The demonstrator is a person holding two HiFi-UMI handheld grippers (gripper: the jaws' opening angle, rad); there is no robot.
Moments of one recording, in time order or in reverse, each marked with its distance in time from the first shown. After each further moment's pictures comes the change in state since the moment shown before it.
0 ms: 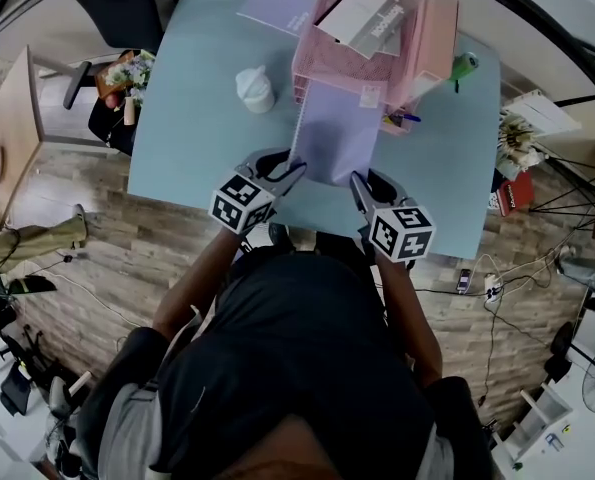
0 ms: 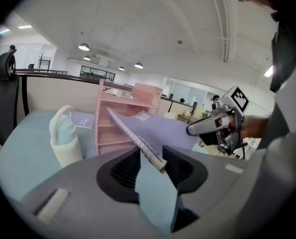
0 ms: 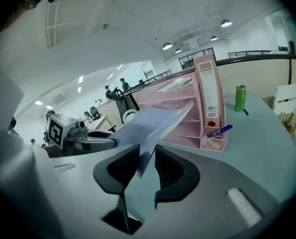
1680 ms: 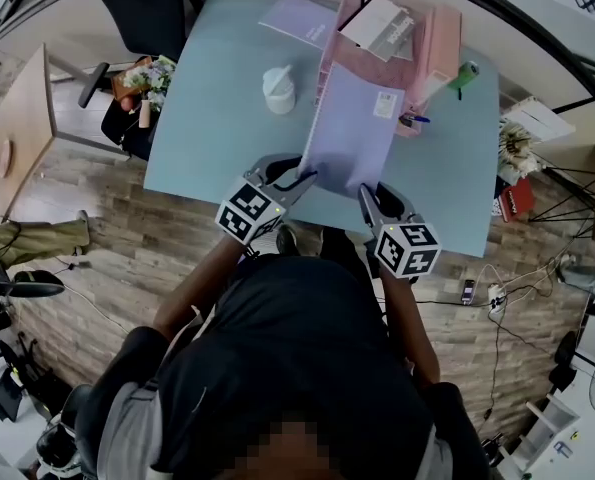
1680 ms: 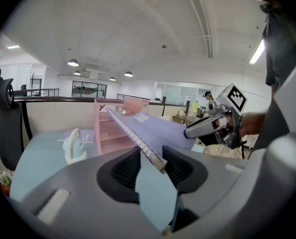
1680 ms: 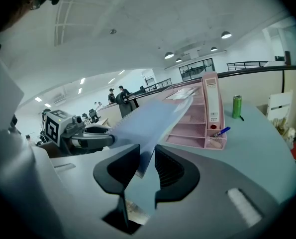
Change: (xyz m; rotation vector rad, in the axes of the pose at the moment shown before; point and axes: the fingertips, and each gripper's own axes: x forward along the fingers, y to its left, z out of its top) left arm -0.072 -0.039 0.019 0.169 -0.086 -0.014; right arm -0.041 0.065 -0.013 -0.045 -0.093 -0.037
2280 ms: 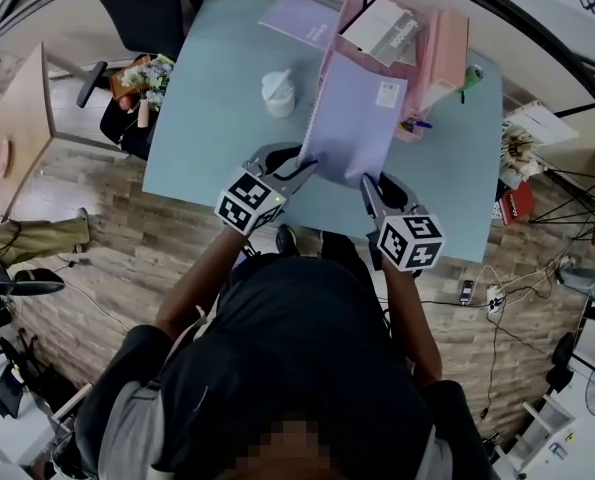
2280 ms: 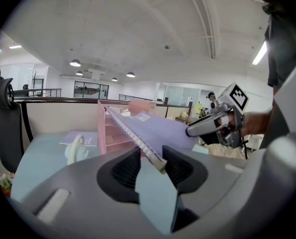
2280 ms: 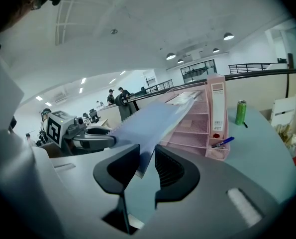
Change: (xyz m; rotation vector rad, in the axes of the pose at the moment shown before) left arm 0.019 0.035 0.011 -0.009 0.000 0.022; right arm 0.024 -0.013 0.031 -0.020 -0.008 0.008
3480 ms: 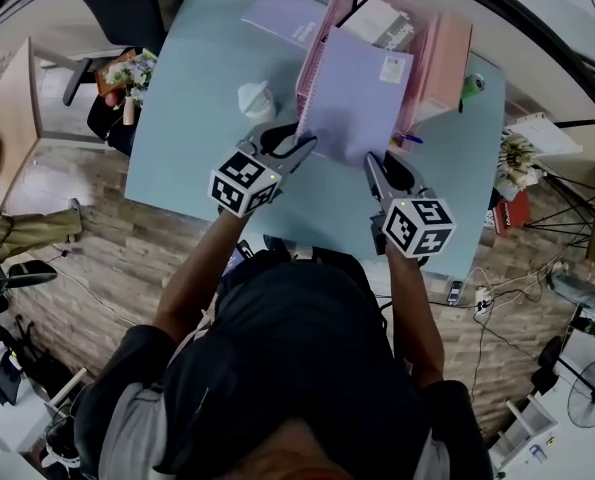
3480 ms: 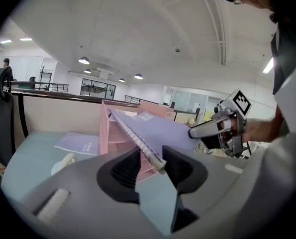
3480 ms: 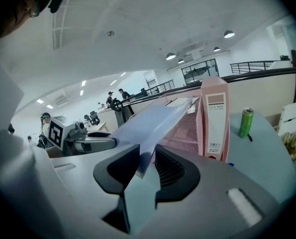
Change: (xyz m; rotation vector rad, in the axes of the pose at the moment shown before) left arm 0.080 0.059 0.048 -0.096 -0.041 0.038; right arm 0.048 -0.078 0.070 0.008 -0.009 0.028
